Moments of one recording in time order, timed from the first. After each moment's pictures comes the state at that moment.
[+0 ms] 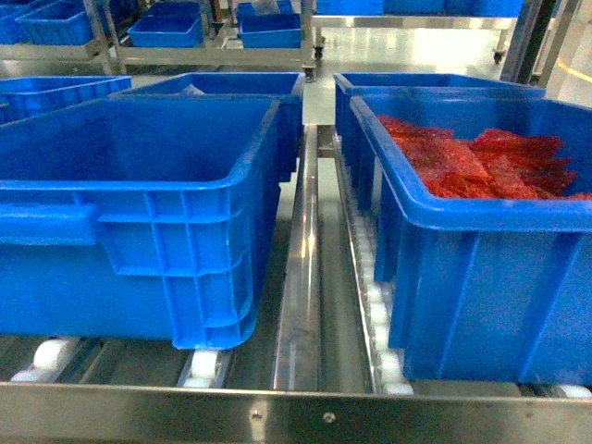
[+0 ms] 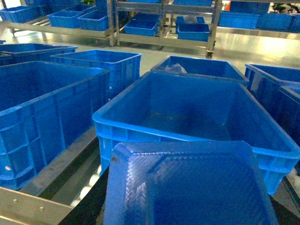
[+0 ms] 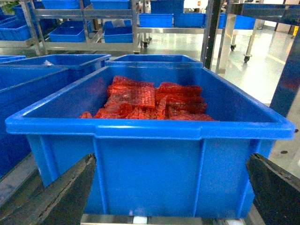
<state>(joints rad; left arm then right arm) -0.61 0.33 0.24 0.03 -0.82 -0.07 0.00 0.01 0.01 -0.01 0.00 0.00</state>
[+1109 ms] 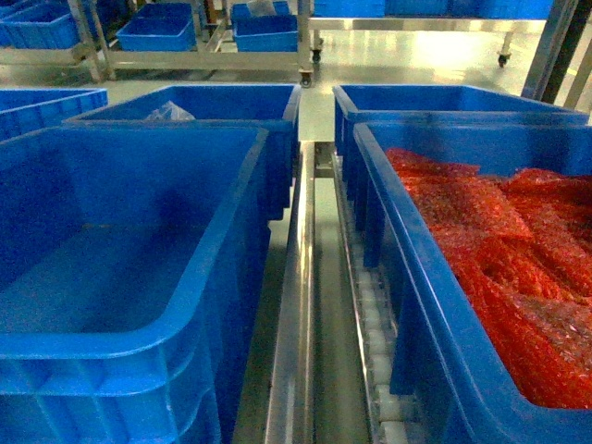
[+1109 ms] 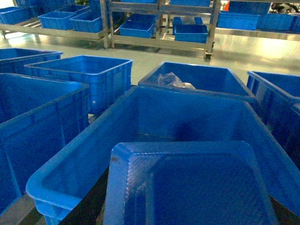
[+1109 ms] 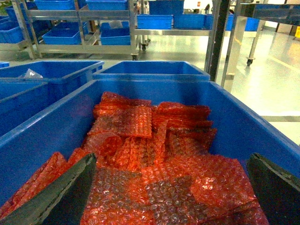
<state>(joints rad) -0.61 0.33 0.24 0.02 -0.82 -0.07 0.00 0.01 0.01 -0.01 0.00 0.00</state>
